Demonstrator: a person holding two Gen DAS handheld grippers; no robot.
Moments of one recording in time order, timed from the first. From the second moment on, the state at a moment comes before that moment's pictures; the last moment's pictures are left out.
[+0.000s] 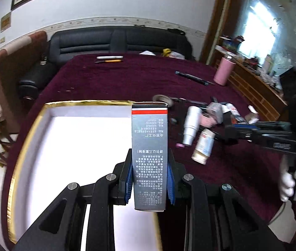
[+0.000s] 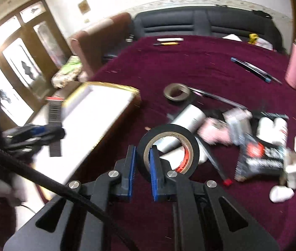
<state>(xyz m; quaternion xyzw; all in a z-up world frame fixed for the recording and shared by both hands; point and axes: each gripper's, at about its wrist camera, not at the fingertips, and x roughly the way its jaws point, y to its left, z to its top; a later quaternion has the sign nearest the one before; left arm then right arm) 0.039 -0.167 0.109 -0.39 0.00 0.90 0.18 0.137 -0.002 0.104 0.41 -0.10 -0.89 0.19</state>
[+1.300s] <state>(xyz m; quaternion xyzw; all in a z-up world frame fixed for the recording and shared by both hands) -0.073 -0.262 0.057 -0.49 -0.12 0.86 0.11 -0.001 -0.080 0.069 0.47 -0.17 -0.84 0.21</state>
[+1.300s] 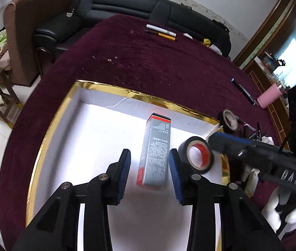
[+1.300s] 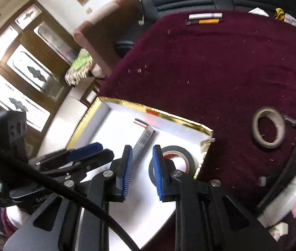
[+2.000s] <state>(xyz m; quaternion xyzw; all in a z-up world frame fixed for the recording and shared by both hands) -0.015 -0.061 0.076 -0.49 -0.01 0.83 0.27 0.151 0.132 0.055 0.39 -0.29 -0.87 0.08</state>
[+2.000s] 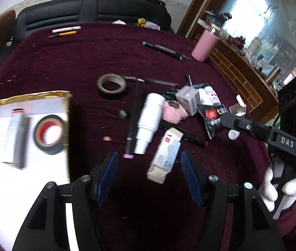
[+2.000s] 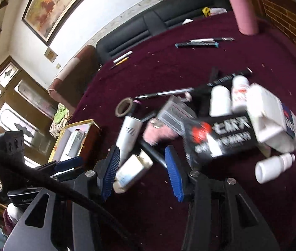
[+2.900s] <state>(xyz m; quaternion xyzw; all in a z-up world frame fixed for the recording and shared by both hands) -0.003 -0.107 0.072 -0.49 -0.03 0.85 0.20 0.052 0.051 0.012 0.48 -0.22 -0.85 0.06</state>
